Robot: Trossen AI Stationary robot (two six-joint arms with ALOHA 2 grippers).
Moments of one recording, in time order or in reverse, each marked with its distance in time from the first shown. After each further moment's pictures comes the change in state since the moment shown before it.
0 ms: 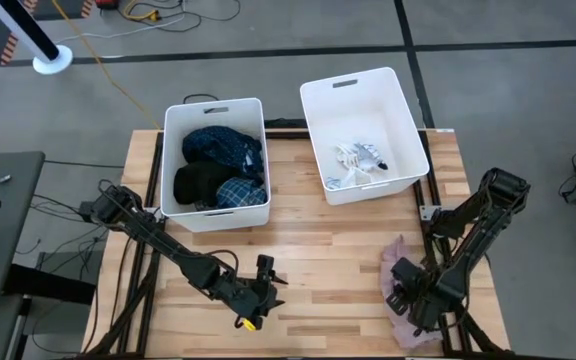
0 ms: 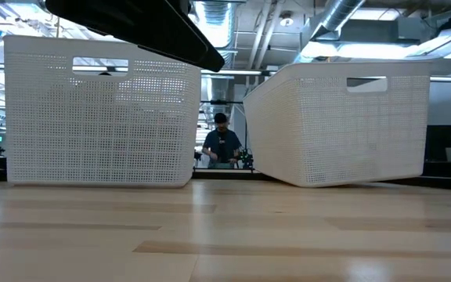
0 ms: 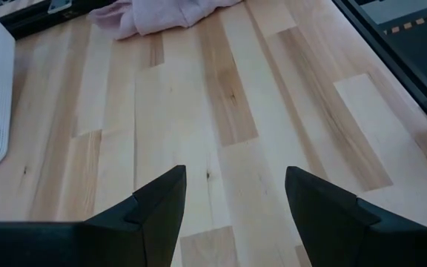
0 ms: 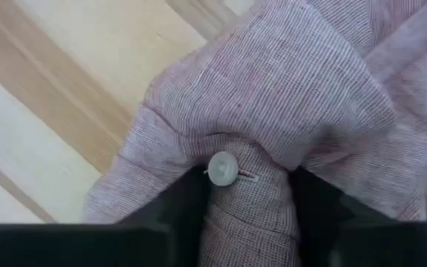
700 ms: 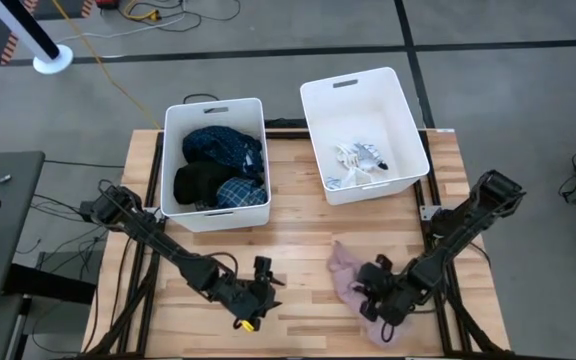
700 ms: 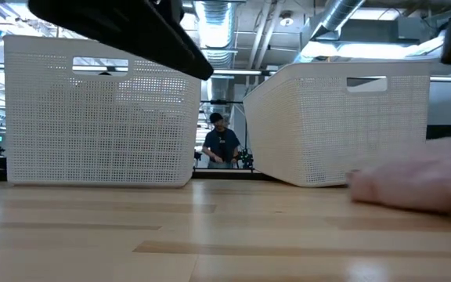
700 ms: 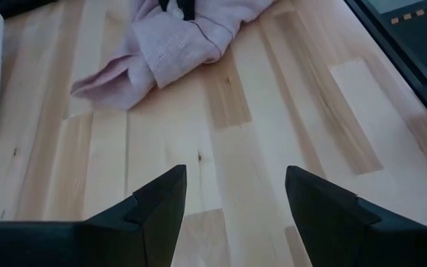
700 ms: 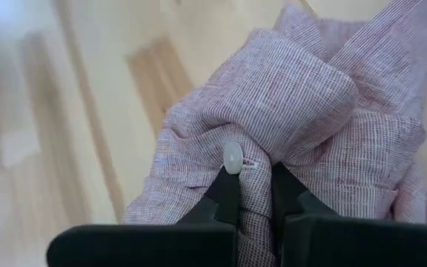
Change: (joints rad) left arm -0.017 0.000 0.000 -0.050 0.001 -0.054; right arm -0.212 0.012 -0.010 0.511 0.281 -0.647
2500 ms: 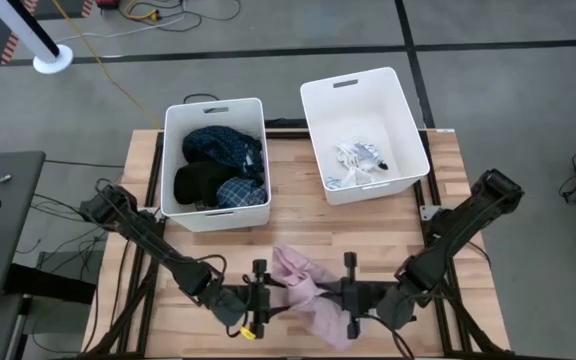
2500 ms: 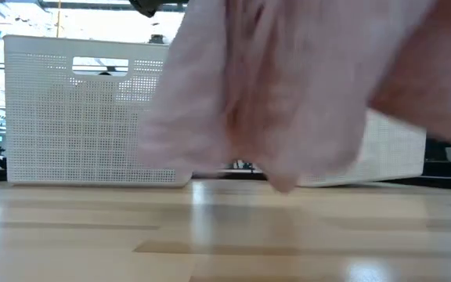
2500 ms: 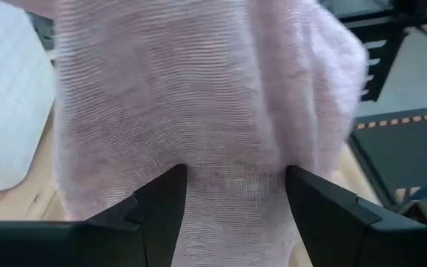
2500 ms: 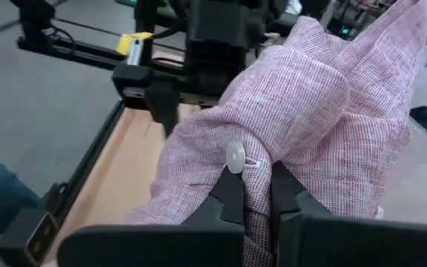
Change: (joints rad) left arm -0.060 -0.033 0.001 0.230 -0.165 -0.043; right arm -0.067 -0.009 0.382 0.303 0.279 -1.150
